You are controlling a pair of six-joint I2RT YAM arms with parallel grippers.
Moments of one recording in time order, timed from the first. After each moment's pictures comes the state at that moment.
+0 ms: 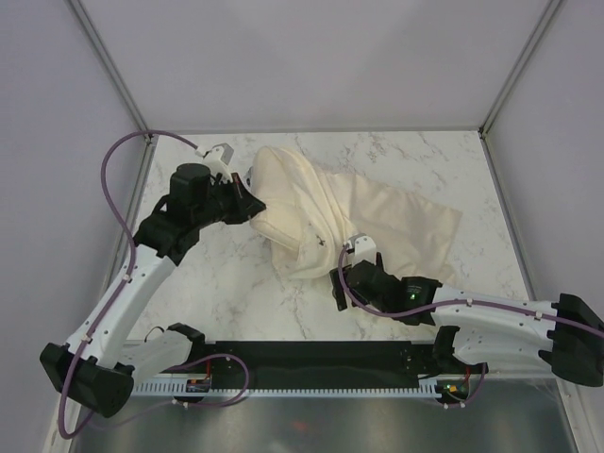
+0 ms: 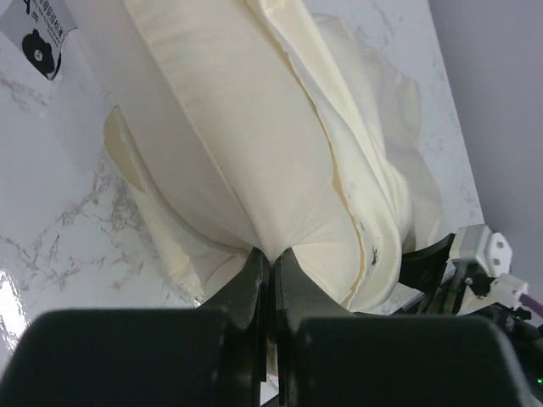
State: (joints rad) left arm -0.39 1.05 1.08 -0.52 0.23 -0.50; right arm 1.13 1.06 0.60 -0.36 0.42 0.62
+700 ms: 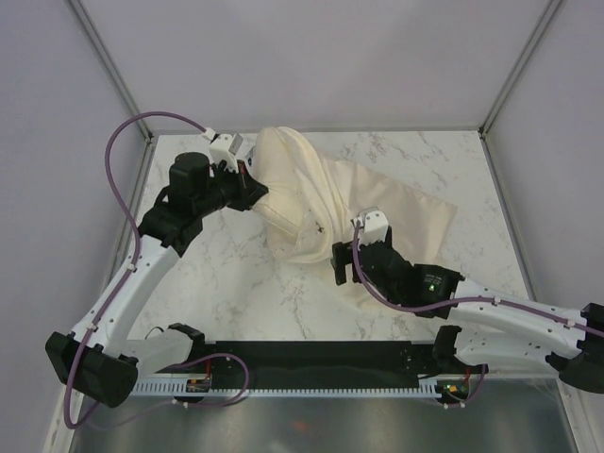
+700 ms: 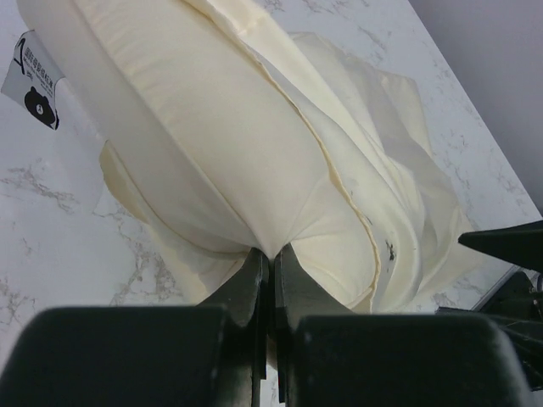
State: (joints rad) left arm -0.38 1.12 1.16 -0.40 0.28 -0.27; right arm 1.12 0.97 0.77 -0.43 0.58 0.51
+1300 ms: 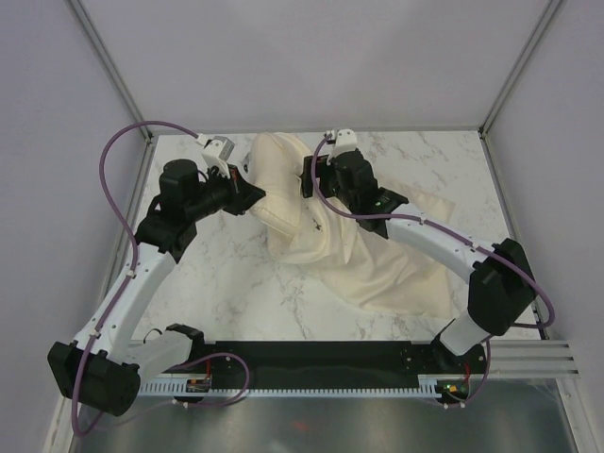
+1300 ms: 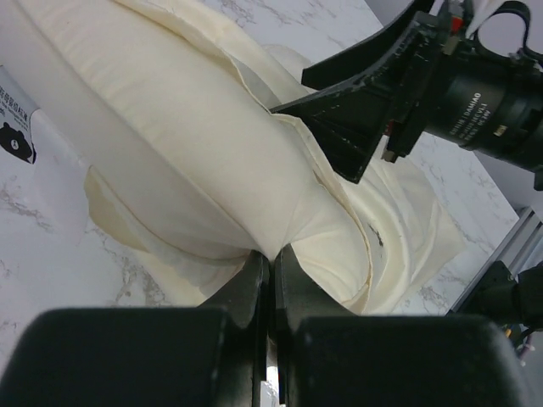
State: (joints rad) left arm -0.29 1.06 1.04 -0.28 0.45 -0.26; right arm 0.71 1.58 1.24 0.02 0.26 0.30
